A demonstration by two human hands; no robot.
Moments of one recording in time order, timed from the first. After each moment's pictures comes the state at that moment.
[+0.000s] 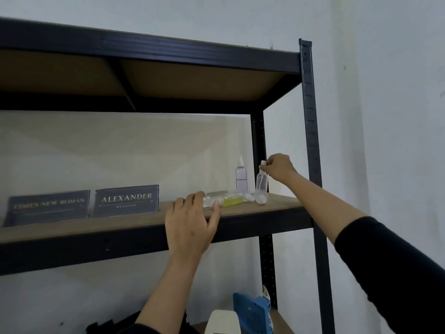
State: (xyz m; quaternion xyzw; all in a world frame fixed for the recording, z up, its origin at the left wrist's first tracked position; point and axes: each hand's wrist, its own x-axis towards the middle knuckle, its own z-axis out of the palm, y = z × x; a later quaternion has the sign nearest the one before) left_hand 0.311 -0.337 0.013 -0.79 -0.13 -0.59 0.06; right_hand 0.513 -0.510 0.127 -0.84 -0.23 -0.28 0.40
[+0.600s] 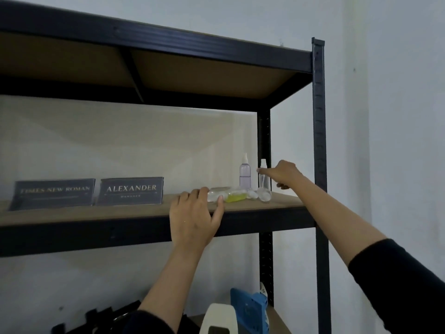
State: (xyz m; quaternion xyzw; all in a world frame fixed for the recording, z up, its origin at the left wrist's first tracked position) left_hand 0.310 -0.338 0.012 -0.80 -0.13 -0.59 0.06; right_hand 0.486 -0.508 0.119 -0.89 -0.16 -0.16 0.40
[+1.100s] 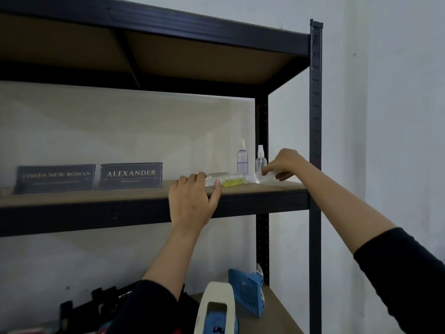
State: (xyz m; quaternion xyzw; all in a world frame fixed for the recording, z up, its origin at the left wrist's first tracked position) left_hand 0.308 -0.338 0.014 -0.79 -0.13 -0.59 0.06; right_hand 0.462 -0.525 0.117 -0.92 -0.17 -0.12 0.34
